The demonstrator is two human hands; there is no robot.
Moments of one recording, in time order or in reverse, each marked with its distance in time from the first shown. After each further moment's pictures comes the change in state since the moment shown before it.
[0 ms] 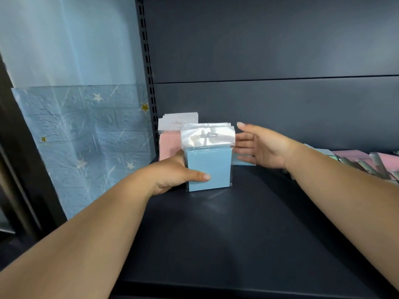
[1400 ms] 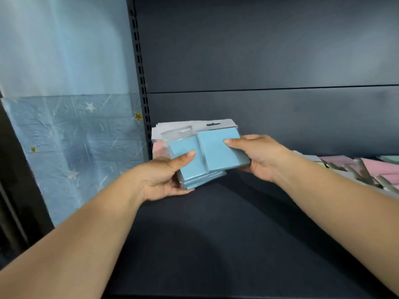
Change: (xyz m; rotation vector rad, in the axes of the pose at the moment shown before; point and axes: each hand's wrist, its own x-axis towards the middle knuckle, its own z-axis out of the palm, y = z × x) left_hand -0.005 0.016 -0.003 -0.484 0.064 -0.169; right_hand -0.031 -0.009 0.032 0.048 0.241 -0.095
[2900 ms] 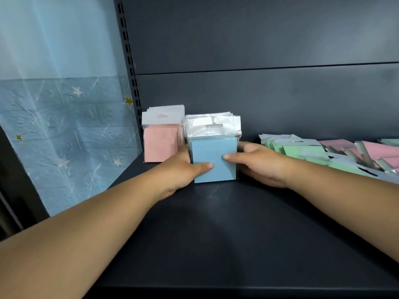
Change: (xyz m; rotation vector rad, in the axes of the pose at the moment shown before) left_hand 0.029 -0.032 0.027 0.417 -0.015 0.286; right_hand 0.002 0.042 -0.025 -0.164 -0.367 -0.056
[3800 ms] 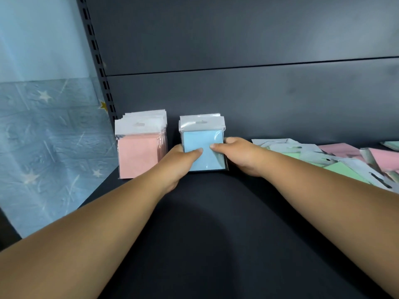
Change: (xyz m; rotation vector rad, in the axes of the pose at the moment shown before) left_hand 0.076 -0.003 0.013 -0.120 0.153 -0.062; right_hand 0.075 0.008 -0.037 -0.209 0.230 0.115
